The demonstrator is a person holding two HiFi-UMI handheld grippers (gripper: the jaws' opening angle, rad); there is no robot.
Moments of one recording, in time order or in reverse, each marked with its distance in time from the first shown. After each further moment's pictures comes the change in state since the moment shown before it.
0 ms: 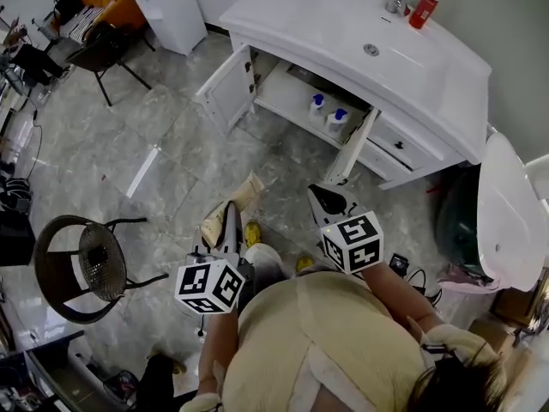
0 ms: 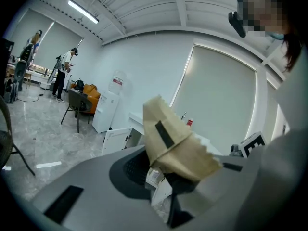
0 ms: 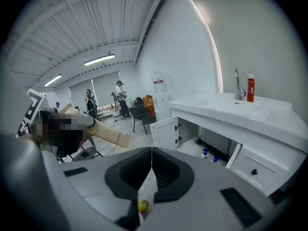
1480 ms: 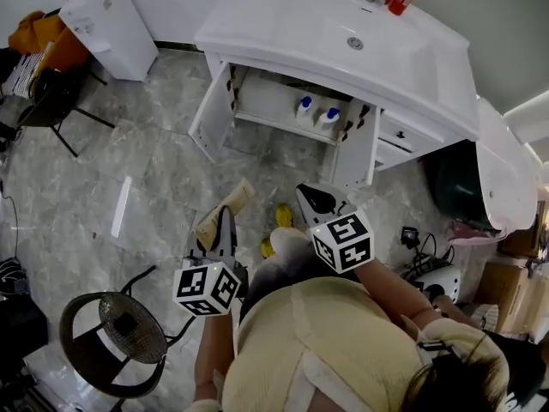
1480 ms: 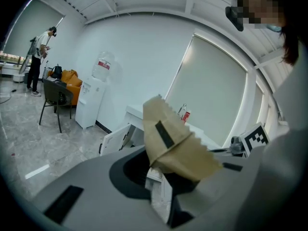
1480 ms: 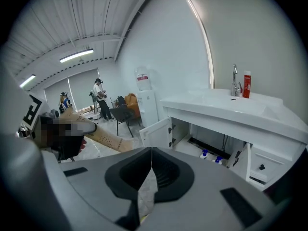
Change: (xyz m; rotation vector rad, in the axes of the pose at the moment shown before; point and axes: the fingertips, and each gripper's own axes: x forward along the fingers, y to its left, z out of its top) left arm 0.113 0.142 0.062 0.052 0.191 -0.212; right arm 0.148 0.028 0.061 0.123 0.031 -0.217
